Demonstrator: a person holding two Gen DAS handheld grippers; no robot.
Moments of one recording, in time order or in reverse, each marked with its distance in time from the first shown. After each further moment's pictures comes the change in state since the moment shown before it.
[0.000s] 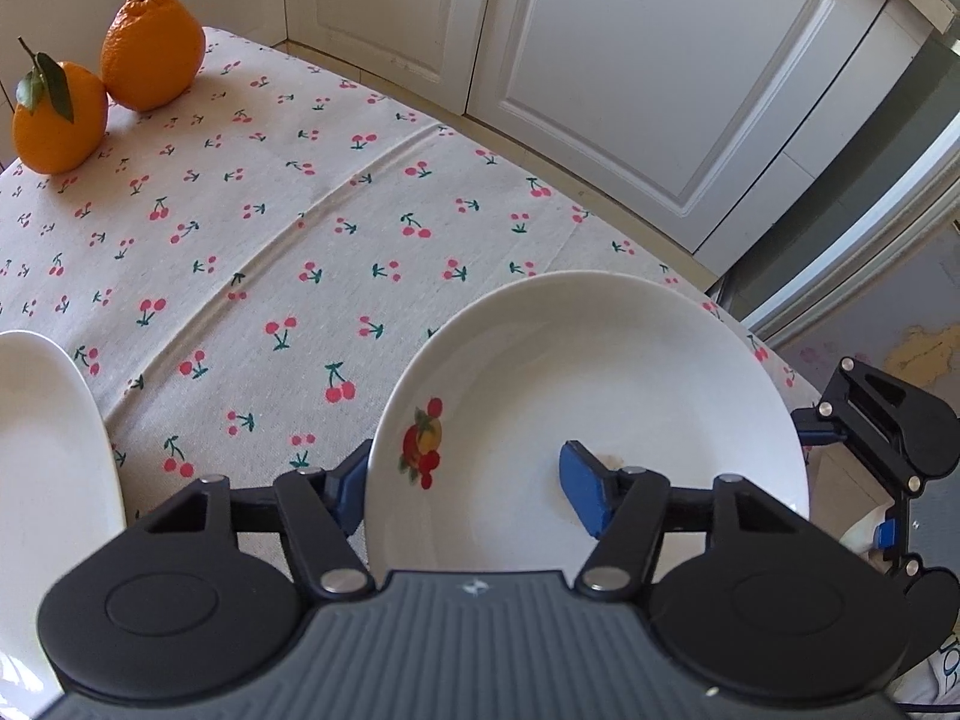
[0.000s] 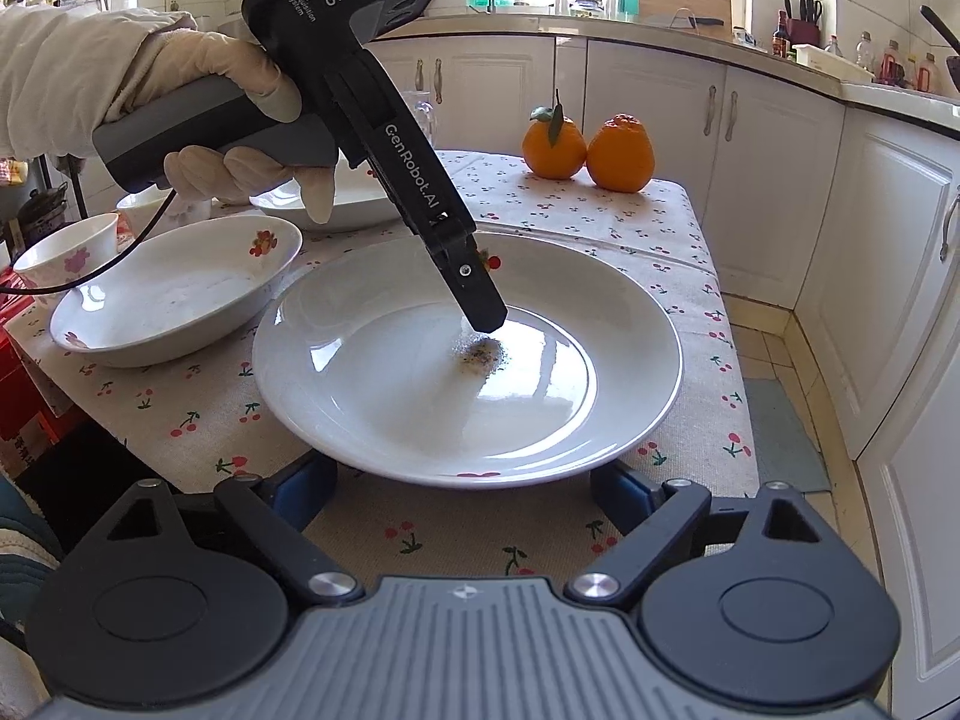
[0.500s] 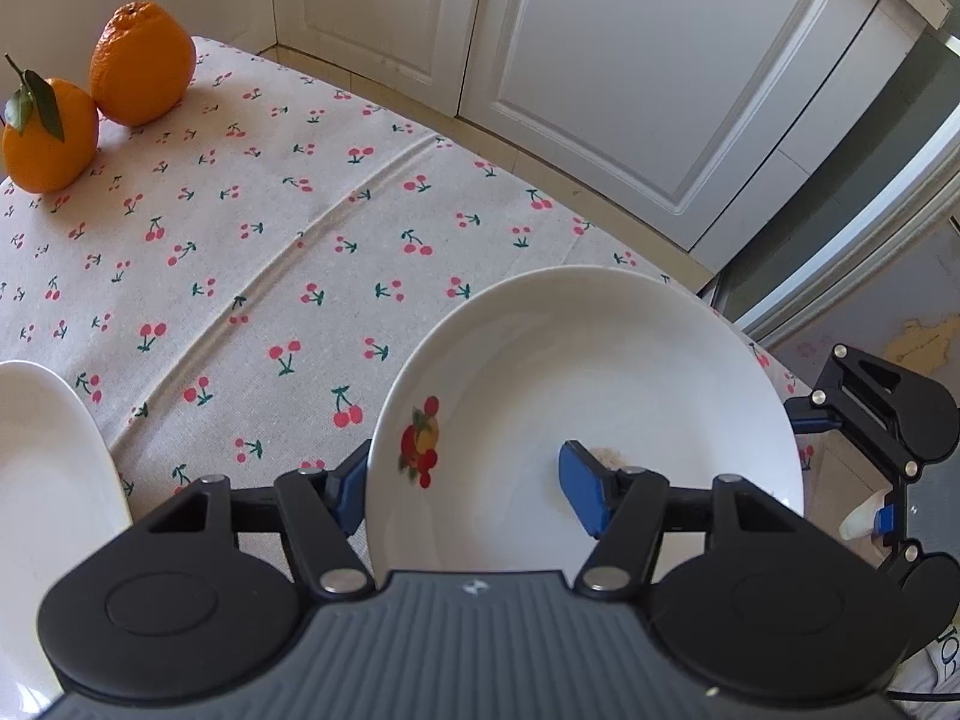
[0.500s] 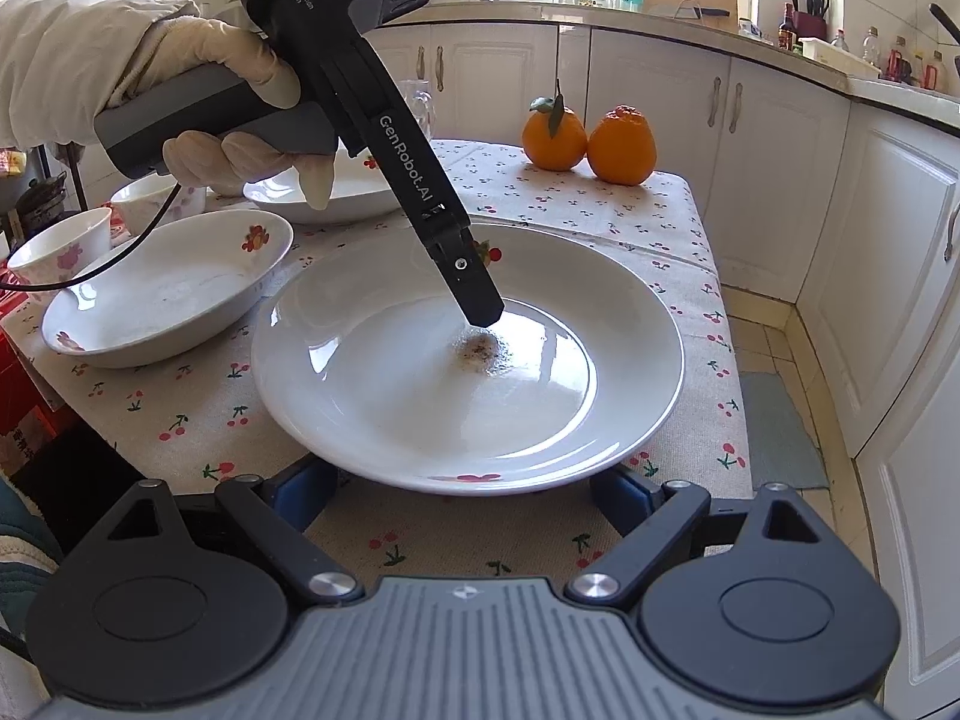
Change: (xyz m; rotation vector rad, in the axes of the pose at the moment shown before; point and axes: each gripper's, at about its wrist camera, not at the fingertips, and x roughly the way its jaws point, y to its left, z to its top) left arm 0.001 0.006 0.011 0.020 0.002 -0.007; right arm 0.006 -0.006 0.009 -0.011 0.033 0.000
